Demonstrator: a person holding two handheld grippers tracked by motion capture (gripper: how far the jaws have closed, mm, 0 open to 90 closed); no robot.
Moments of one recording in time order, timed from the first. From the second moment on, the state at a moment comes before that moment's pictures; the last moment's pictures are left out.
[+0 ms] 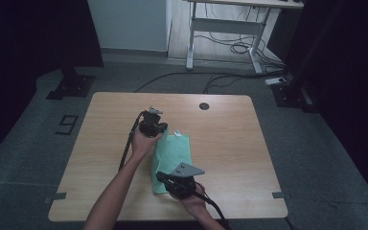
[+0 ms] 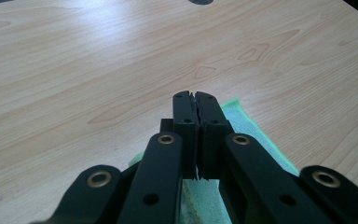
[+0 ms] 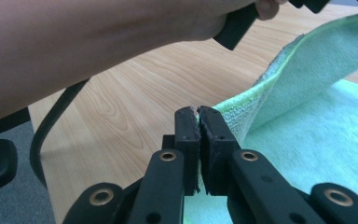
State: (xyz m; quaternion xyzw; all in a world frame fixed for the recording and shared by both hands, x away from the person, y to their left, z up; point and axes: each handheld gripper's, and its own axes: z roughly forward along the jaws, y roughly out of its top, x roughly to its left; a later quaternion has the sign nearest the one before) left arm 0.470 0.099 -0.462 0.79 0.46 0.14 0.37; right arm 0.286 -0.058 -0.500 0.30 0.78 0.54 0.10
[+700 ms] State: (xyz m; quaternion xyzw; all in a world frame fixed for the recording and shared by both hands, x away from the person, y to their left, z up) left arm 0.476 0.078 -0.476 0.80 0.46 0.13 0.36; right arm 0.287 -0.093 -0.519 0.34 0.77 0.53 0.09
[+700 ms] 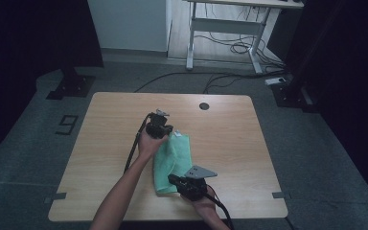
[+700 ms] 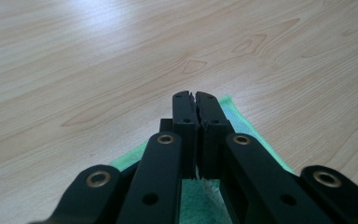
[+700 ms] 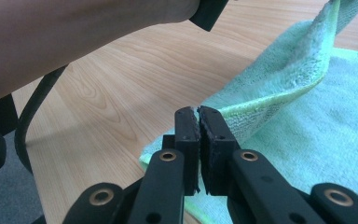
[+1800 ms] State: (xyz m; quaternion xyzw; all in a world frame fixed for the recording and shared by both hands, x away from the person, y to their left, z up) left arm 0.492 0.037 -0.508 0.81 0.46 0.11 0.35; right arm 0.284 -0.120 -0.535 0.37 0.77 0.52 0.09
